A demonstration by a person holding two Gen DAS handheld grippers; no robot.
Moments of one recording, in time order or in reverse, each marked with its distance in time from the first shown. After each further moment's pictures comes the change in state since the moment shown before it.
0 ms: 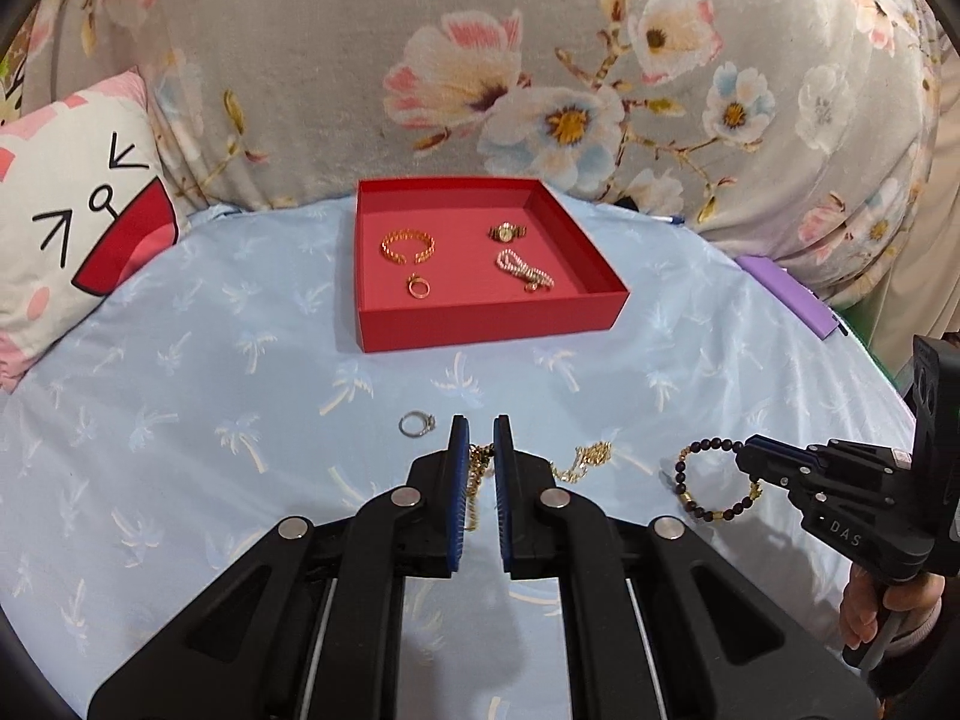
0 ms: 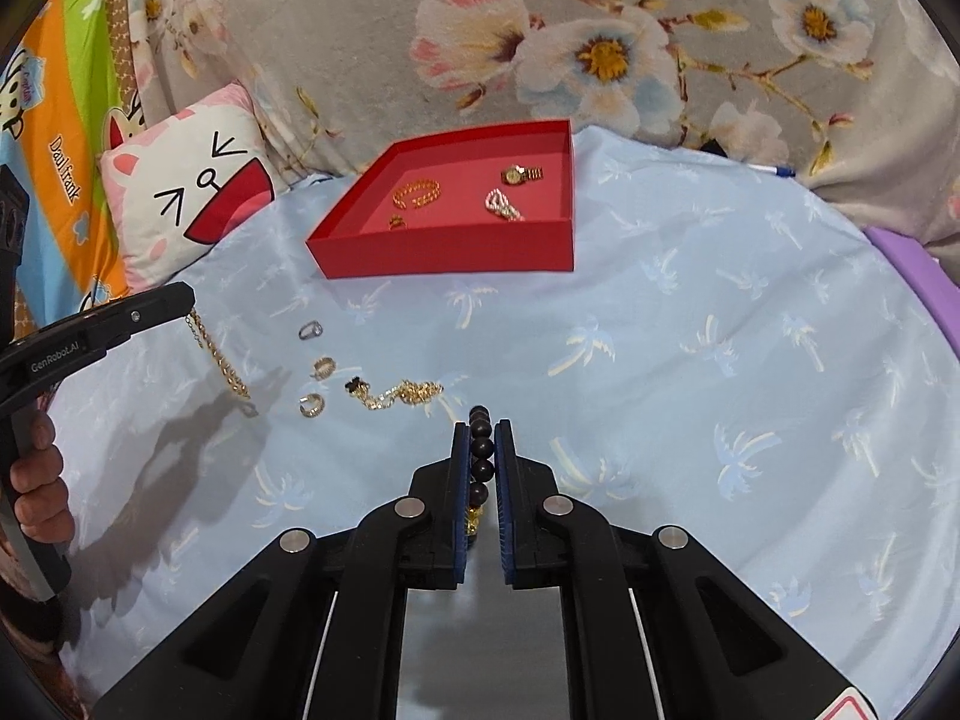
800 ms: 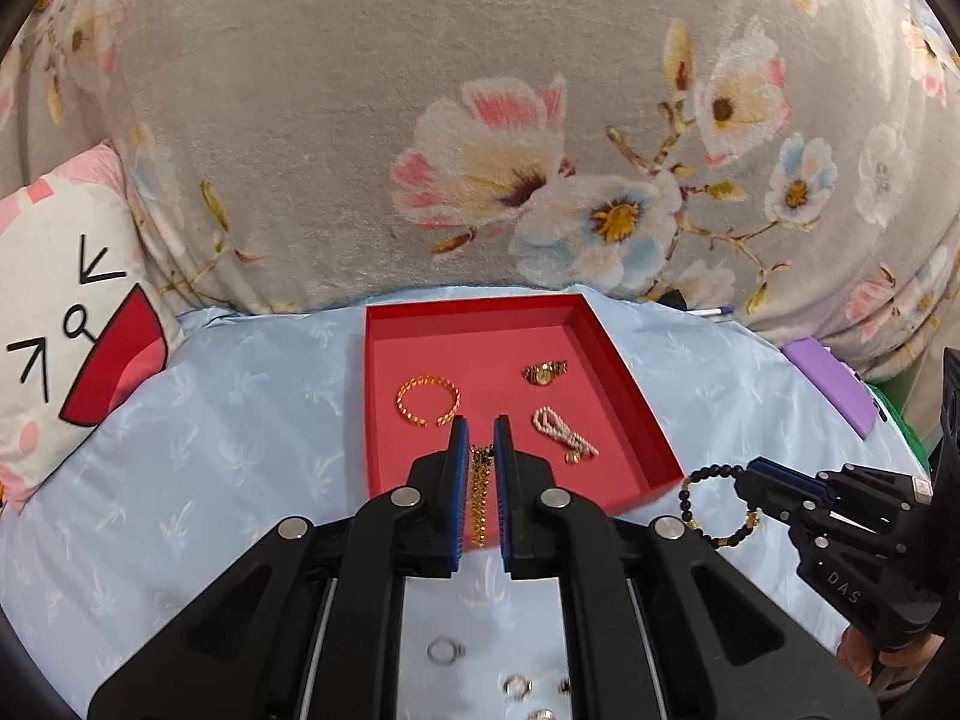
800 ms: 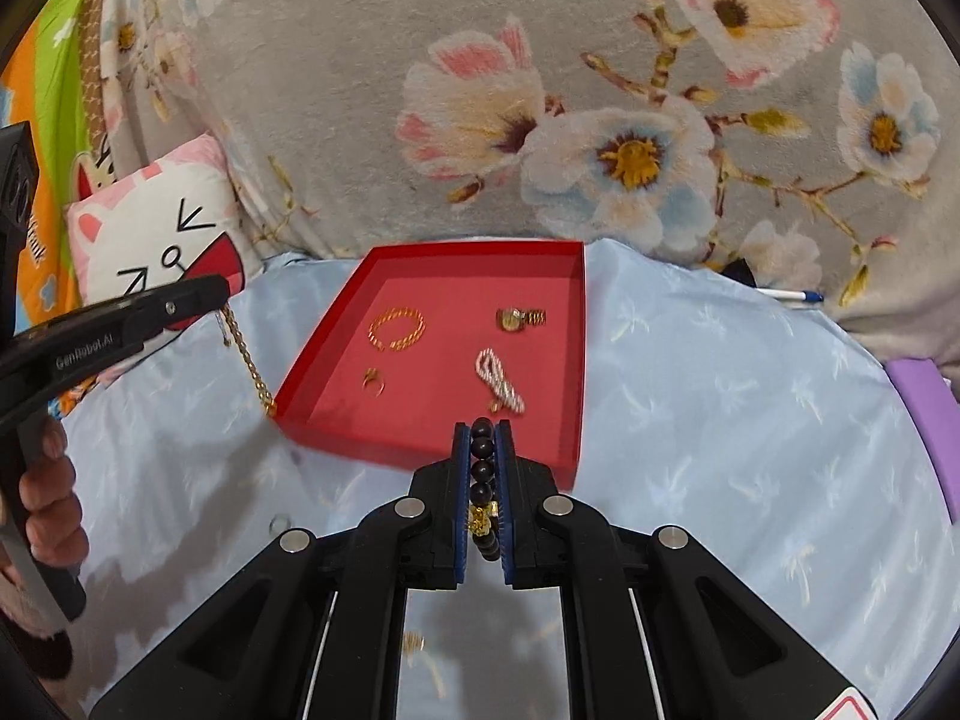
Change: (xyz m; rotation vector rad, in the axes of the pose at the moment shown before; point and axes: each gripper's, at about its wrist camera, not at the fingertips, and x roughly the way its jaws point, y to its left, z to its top) left arm 0.070 0.015 0.136 -0.010 -0.058 0.061; right arm 0.056 0.003 0.149 -0.033 -0.063 -0.035
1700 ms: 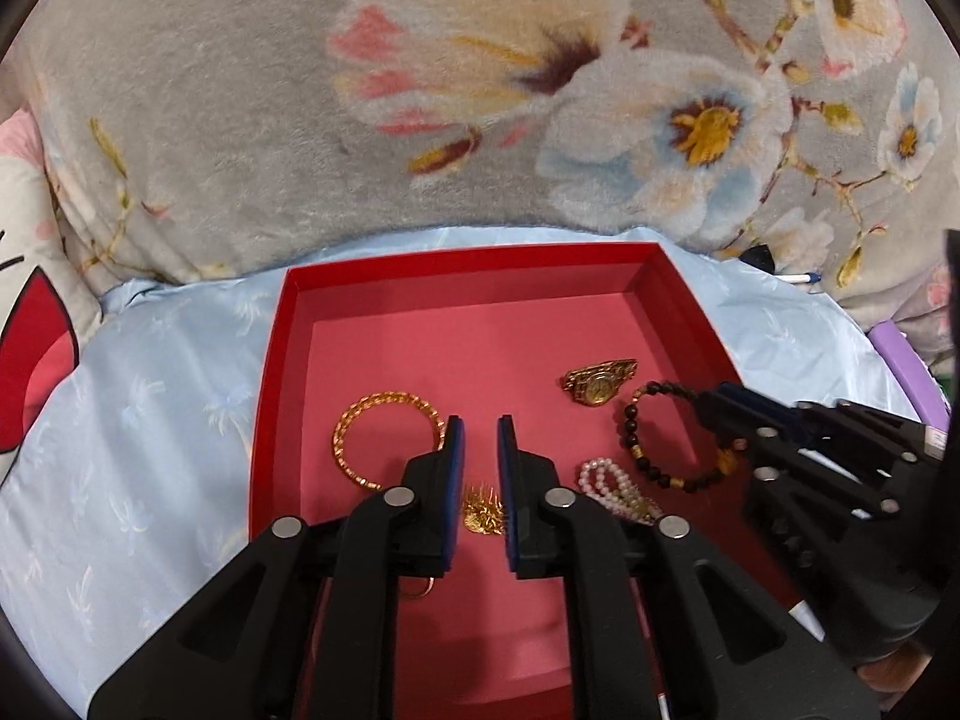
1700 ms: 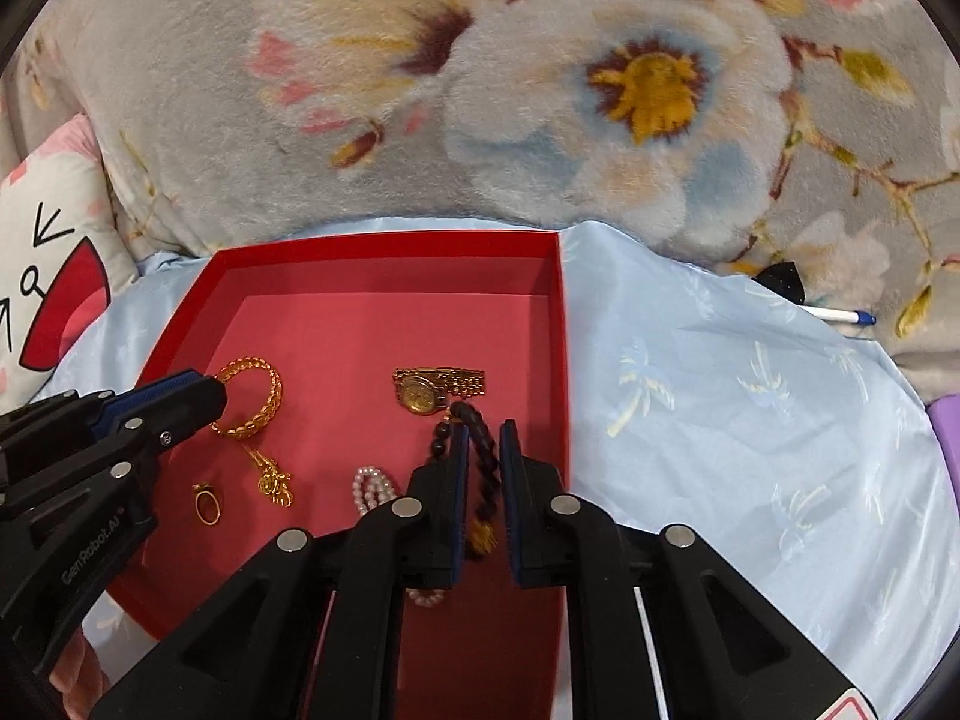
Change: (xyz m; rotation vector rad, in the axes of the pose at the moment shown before) left arm 0.164 -0.005 0.014 -0.003 0.155 0.058; right arm 0.158 -0.037 0.055 0.030 0.097 -0.116
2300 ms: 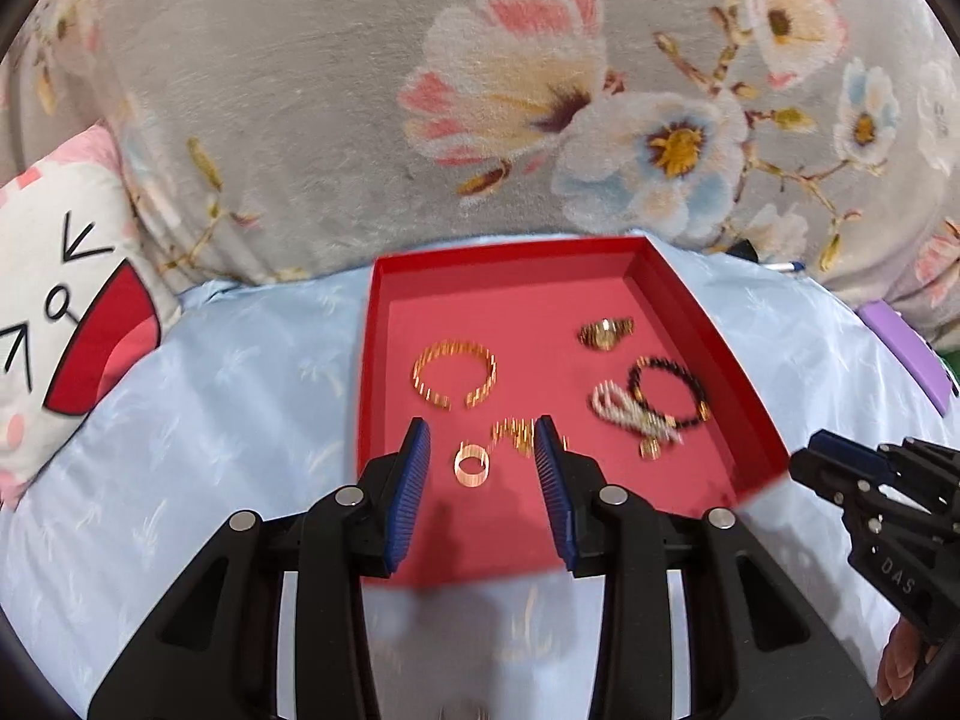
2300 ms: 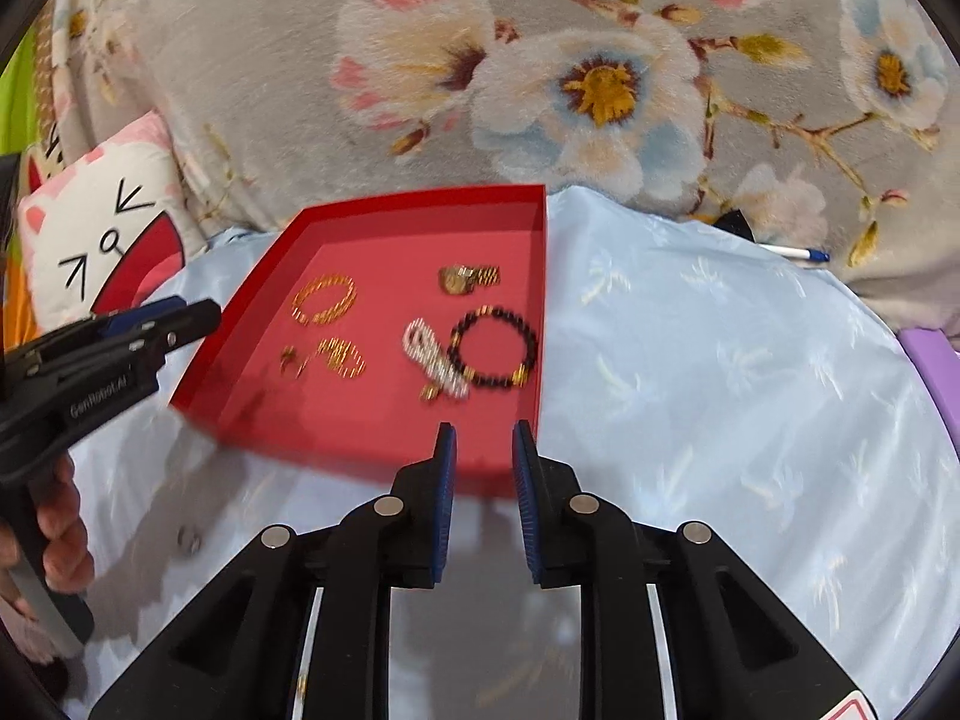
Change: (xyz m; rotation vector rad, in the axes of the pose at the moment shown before) left arm -0.087 0.008 -0.061 0.033 -0.106 0.067; right arm -0.097 -0.006 -0.092 -0.013 -0.042 0.066
